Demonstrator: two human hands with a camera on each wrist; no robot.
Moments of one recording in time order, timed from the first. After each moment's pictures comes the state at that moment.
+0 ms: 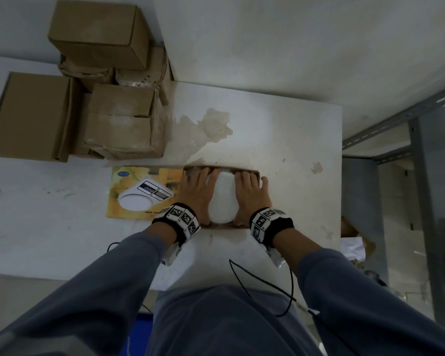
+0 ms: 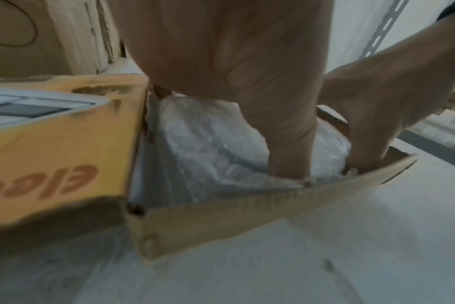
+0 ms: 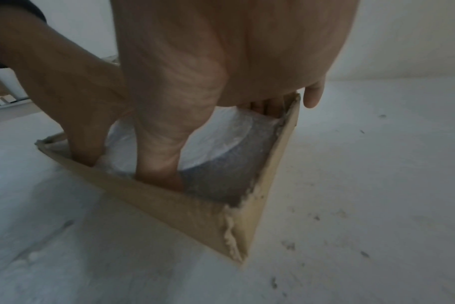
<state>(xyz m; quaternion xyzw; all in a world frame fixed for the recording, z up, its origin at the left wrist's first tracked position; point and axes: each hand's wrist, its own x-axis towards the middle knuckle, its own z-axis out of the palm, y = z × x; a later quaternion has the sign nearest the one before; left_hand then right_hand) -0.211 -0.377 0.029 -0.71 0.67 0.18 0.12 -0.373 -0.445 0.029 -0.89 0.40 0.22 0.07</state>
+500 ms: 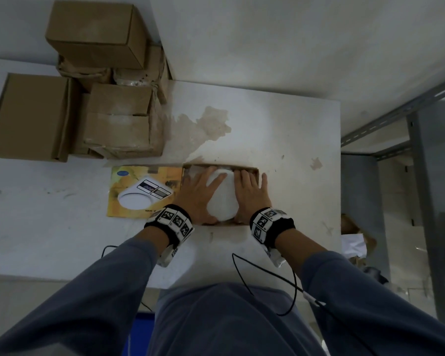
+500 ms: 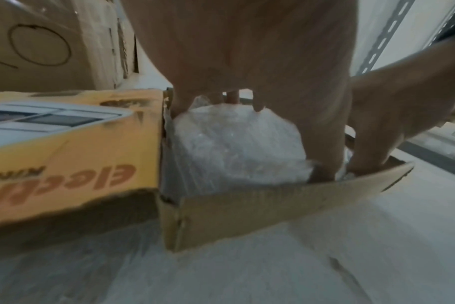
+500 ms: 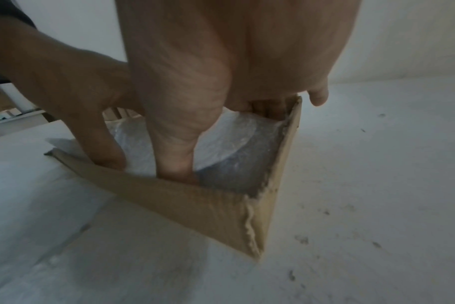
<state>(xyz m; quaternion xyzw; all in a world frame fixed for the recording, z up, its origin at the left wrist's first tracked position) -0.206 -0.369 0.030 -0.66 0.71 0.23 0.08 -0.377 -0.437 0.029 -0.89 0.41 0.17 0.12</state>
